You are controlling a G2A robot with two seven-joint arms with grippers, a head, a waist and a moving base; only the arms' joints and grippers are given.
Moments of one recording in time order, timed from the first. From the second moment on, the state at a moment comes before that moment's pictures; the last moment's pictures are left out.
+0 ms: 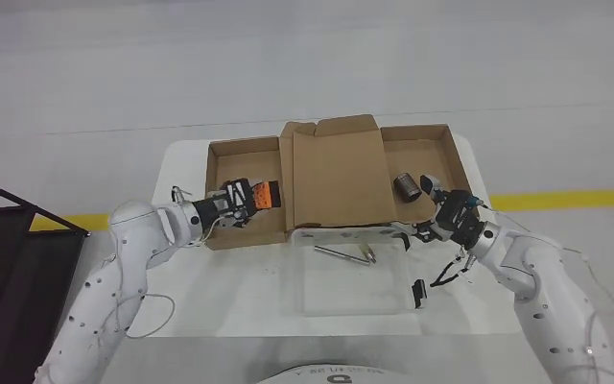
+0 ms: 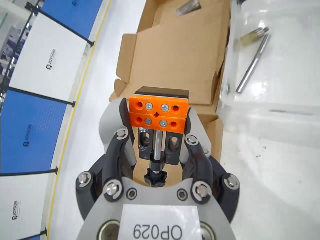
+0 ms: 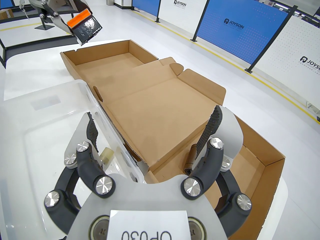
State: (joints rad) left arm 1.41 -0.95 -1.34 -1.85 1.66 -0.82 -0.09; right arm -1.73 -1.01 1.63 -1.84 -1.25 -0.80 -0.03
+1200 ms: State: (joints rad) left arm 1.36 -0.97 -1.21 -1.77 1.83 -0.66 -0.07; right arm -1.73 -1.01 1.63 -1.84 -1.25 -0.80 -0.03
